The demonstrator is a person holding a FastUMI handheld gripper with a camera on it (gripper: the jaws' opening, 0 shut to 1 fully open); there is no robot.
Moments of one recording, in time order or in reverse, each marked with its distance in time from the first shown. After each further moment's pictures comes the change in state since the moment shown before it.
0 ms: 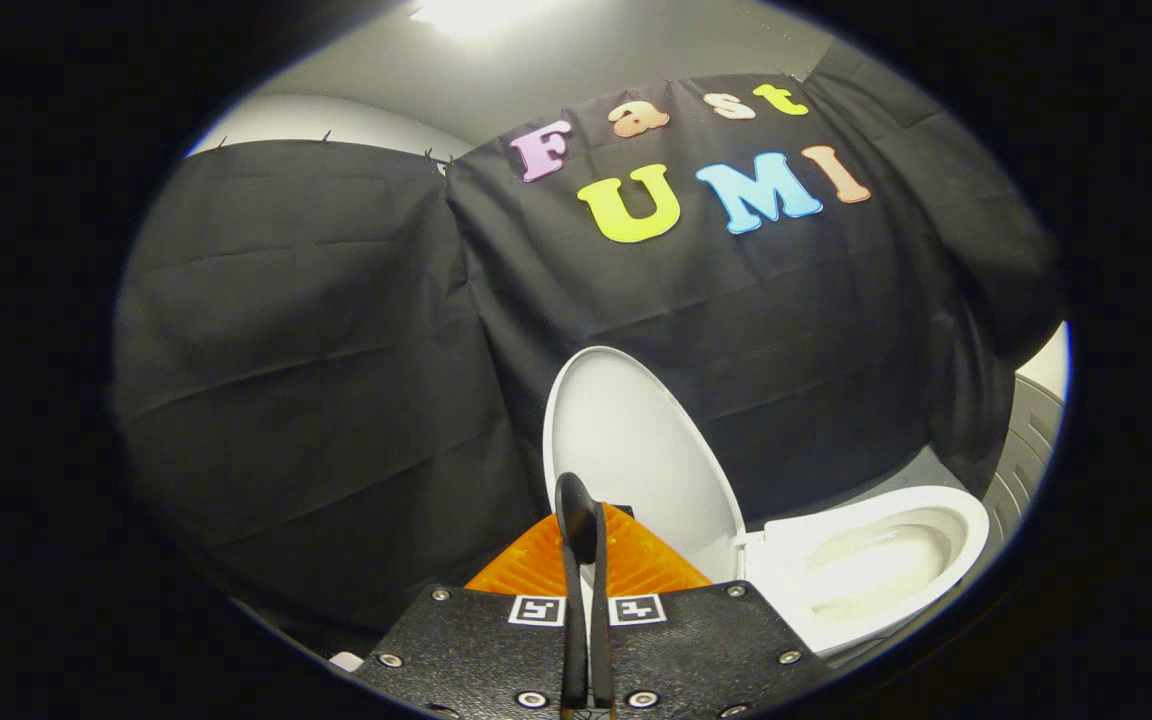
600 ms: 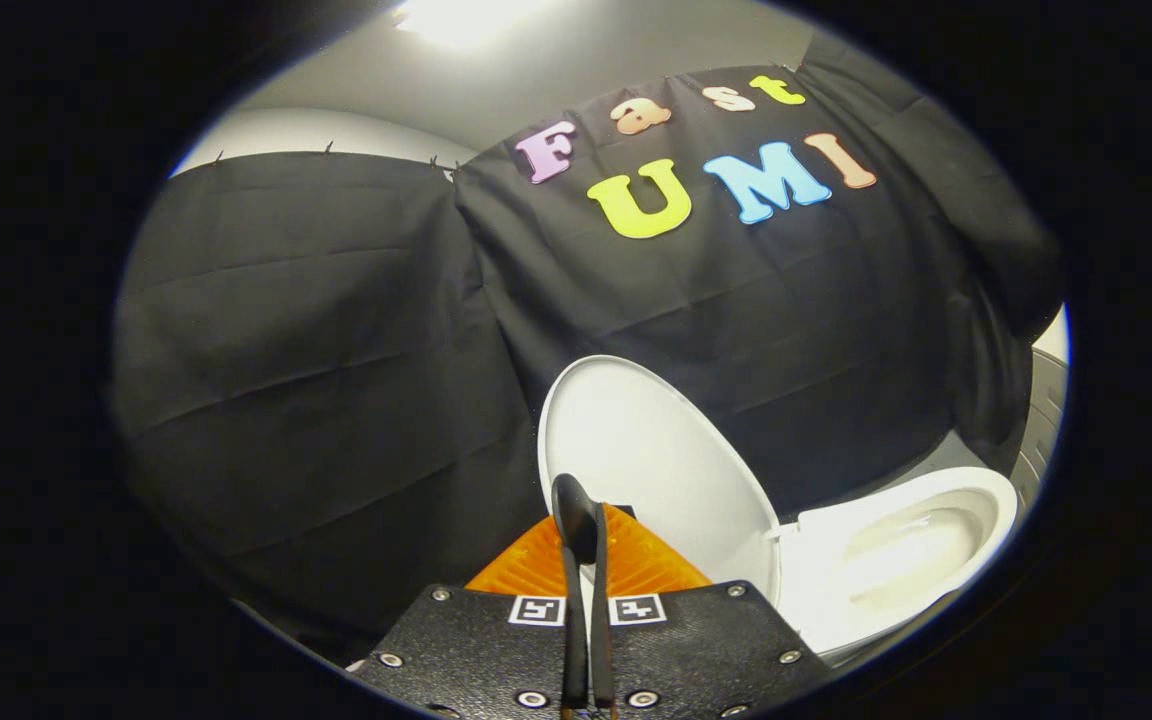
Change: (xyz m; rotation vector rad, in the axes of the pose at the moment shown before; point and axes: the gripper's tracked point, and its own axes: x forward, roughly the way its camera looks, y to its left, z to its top) arm 0.008 0.014 -0.002 0.031 -0.035 0.048
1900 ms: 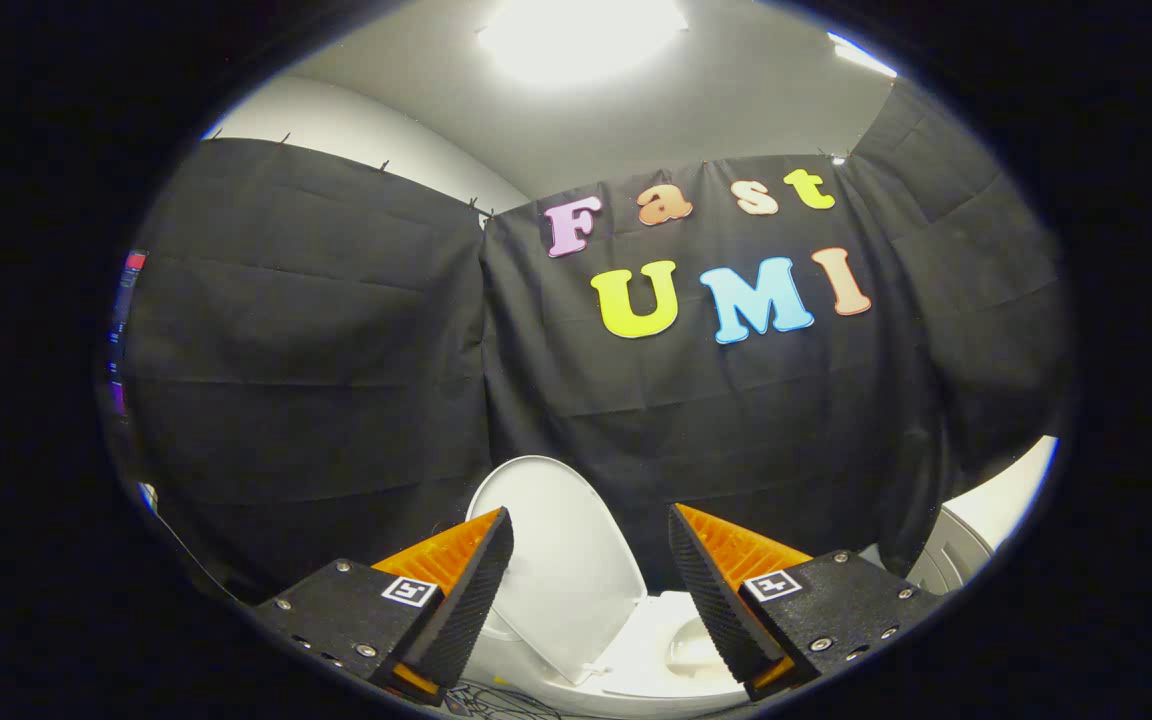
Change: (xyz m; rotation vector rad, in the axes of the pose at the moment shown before) arm -0.165 -0.091 0.131 -0.244 -0.145 -0.022
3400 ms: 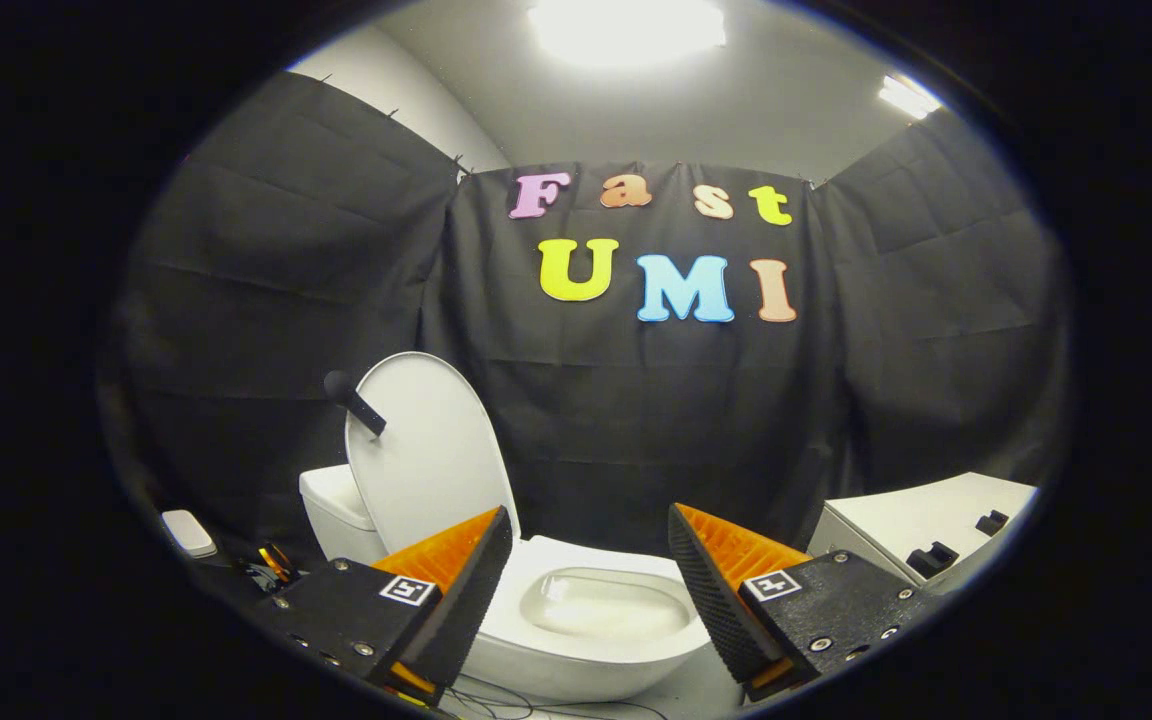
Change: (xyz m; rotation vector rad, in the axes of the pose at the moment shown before) arm -0.092 -0.130 -0.096 -0.202 0.065 -0.160
